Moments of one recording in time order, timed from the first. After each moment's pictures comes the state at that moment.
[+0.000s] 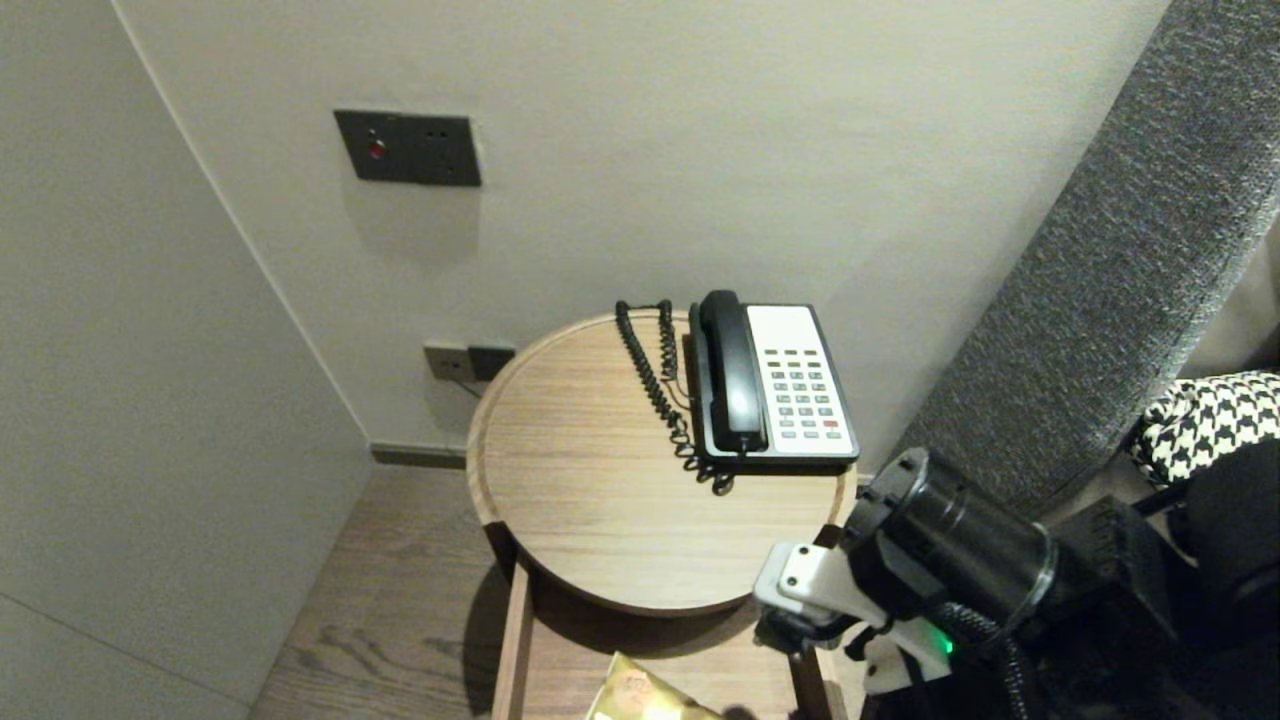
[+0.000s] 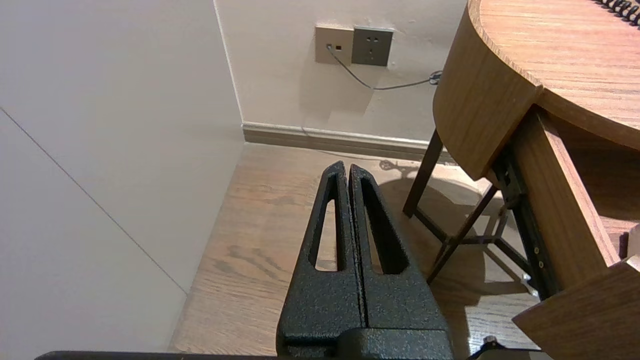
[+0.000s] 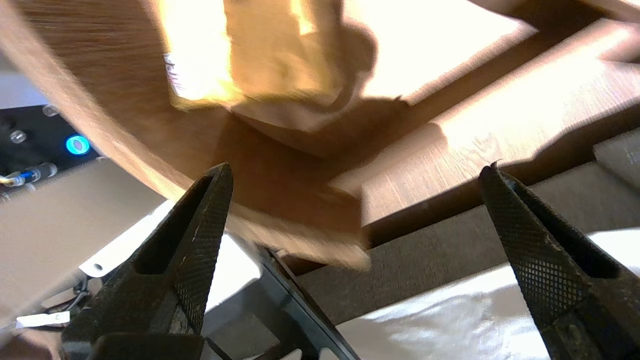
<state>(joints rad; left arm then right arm) 0.01 0.00 -0.01 -0.01 0.02 -0.01 0.88 1.58 -1.02 0.53 -0.02 -0.09</state>
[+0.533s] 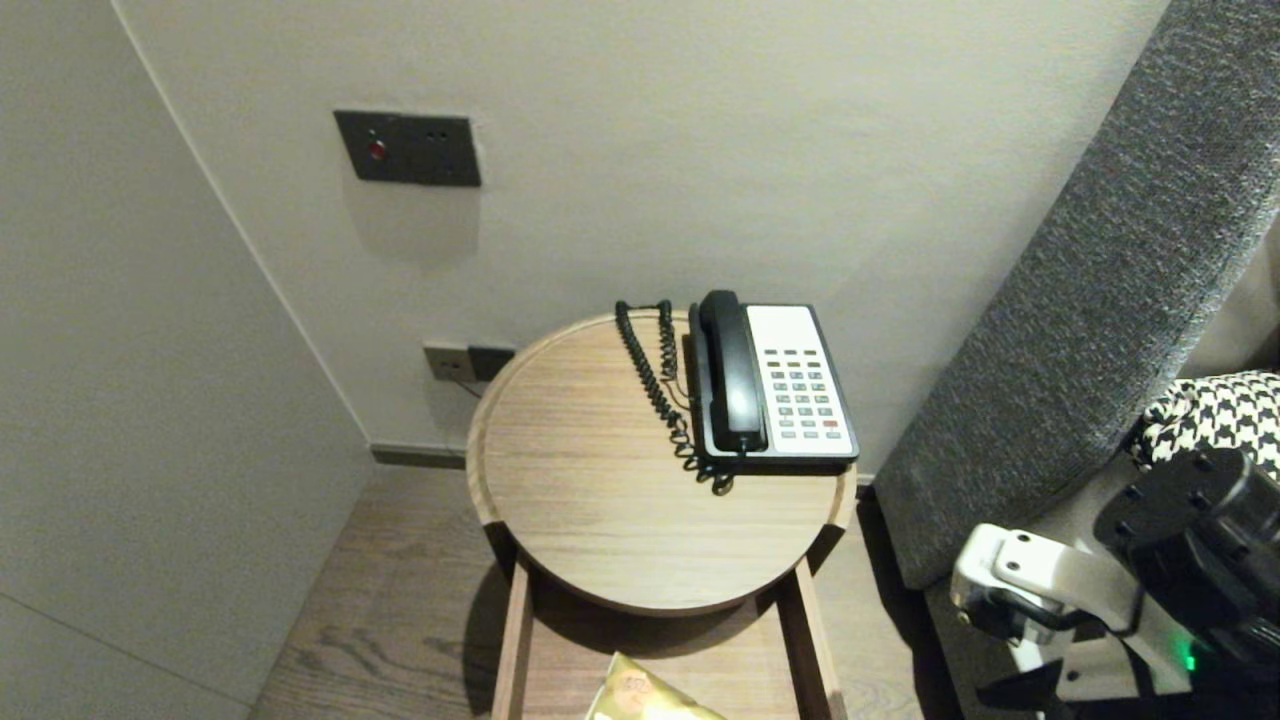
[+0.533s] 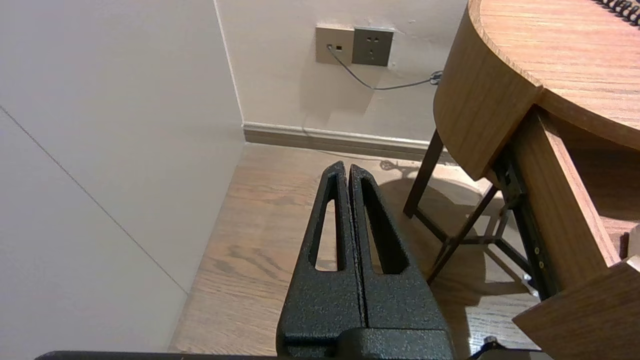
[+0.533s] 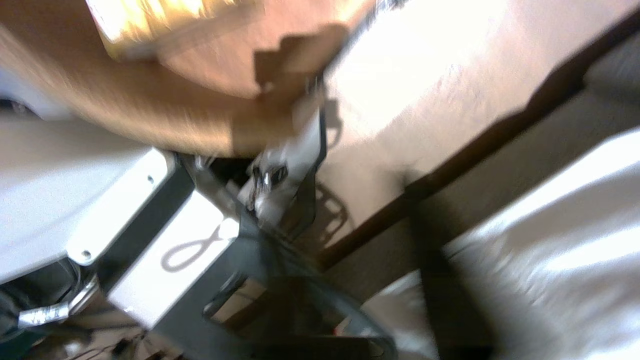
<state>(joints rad) 0.01 0.00 -0.01 -0.01 0.02 -0.01 0.72 1.28 -0.81 0.53 -0.02 -0.05</state>
